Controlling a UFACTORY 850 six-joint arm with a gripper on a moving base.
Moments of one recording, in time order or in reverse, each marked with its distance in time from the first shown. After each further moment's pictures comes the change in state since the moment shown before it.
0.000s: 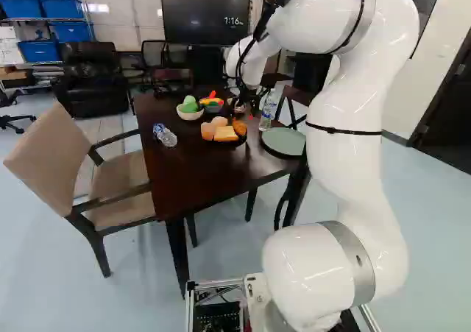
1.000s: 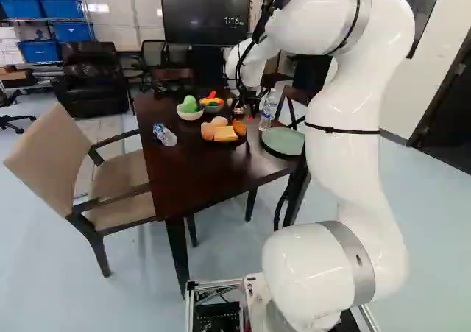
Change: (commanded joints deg) arm 0.0 -1.5 -0.3 0.0 0.0 0.0
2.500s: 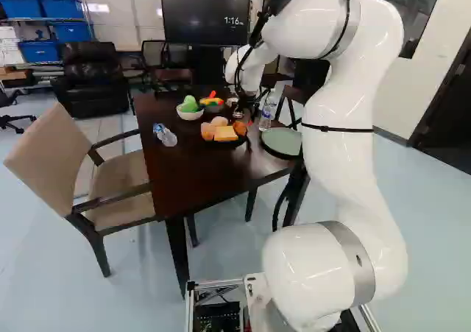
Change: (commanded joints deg) arm 0.0 -1.9 -0.5 0.0 0.0 0.0
